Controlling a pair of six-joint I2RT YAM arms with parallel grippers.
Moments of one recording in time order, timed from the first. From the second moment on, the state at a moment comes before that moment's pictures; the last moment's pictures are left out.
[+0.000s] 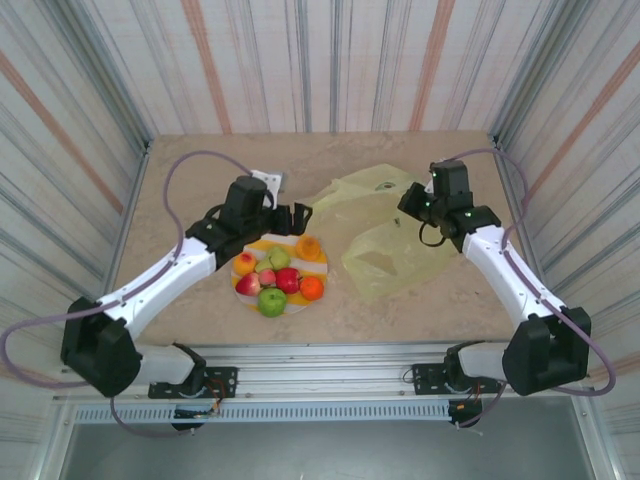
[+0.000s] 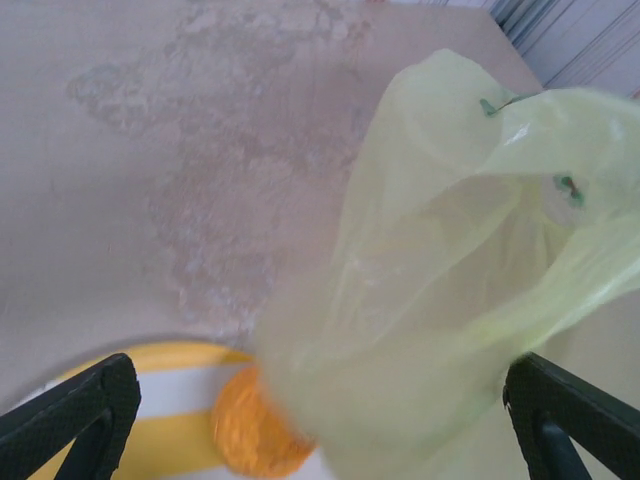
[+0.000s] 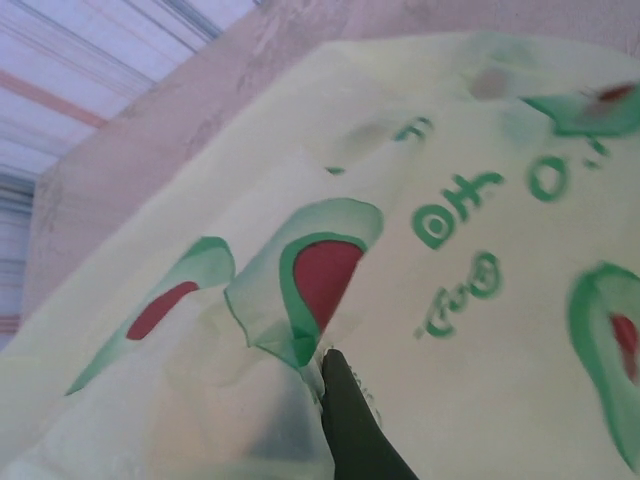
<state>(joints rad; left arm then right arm) -0.58 1.30 1.01 -0.30 0.06 -0.35 0.23 1.29 1.06 -0.45 -0.15 0.68</state>
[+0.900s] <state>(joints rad) -0.75 1.22 0.95 -0.45 0.01 -0.18 0.12 1.47 1.28 -0.72 -0.34 0.52</state>
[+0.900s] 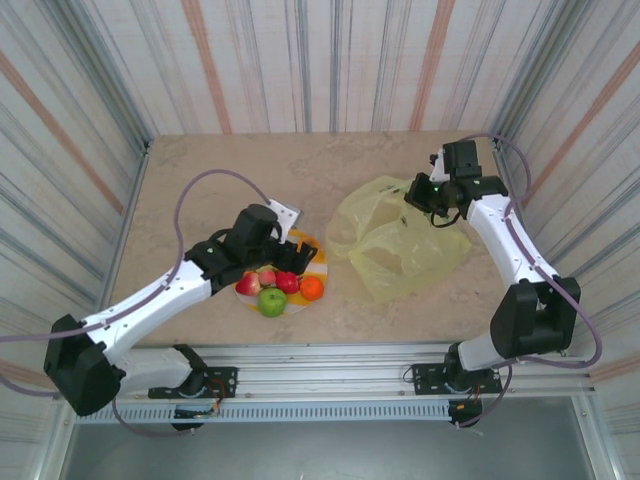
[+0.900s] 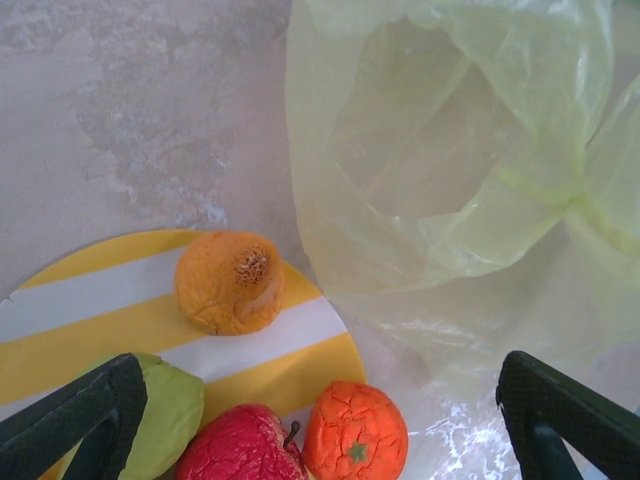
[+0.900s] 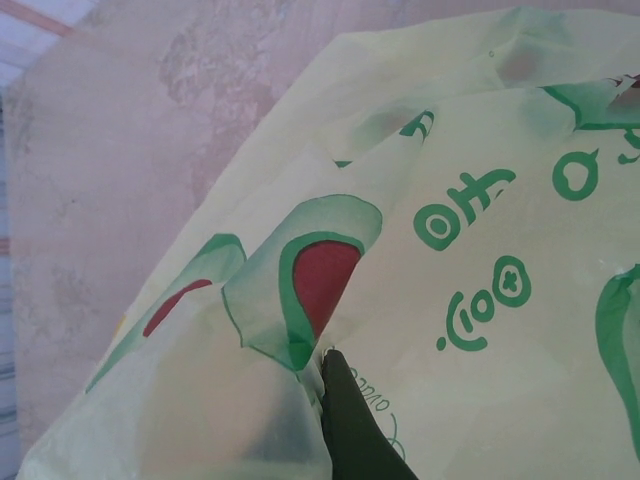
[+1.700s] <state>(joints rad) -0.69 1.71 1.25 -0.60 -0.07 -0.07 0.07 1.52 1.24 -0.69 -0.37 0.52</state>
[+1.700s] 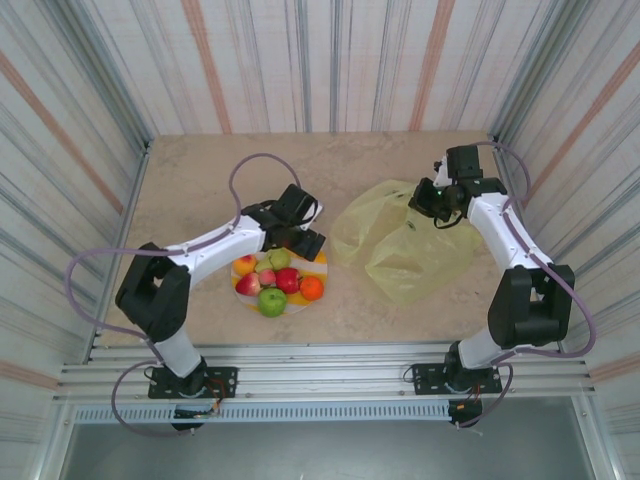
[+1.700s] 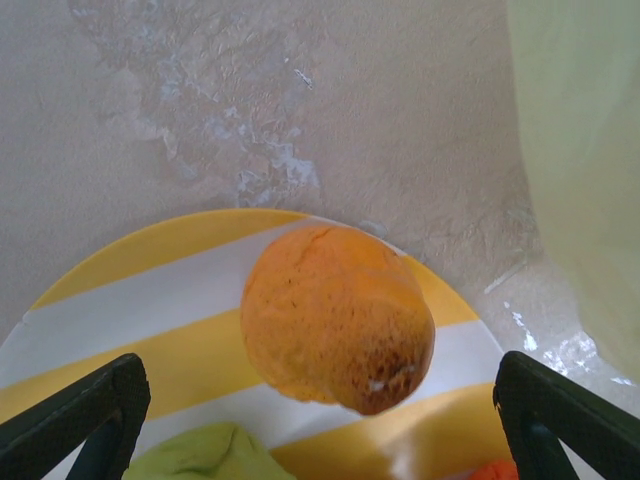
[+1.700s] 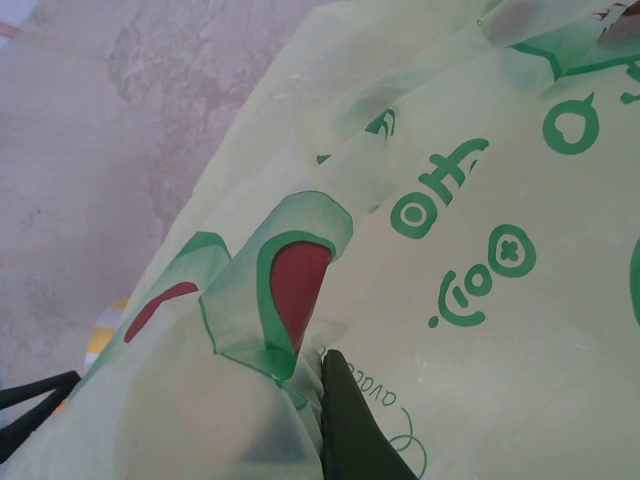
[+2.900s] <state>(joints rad) -0.69 1.85 1.32 -0.62 -0.05 -0.07 0.07 1.49 1.16 -0.62 -0.42 0.56</state>
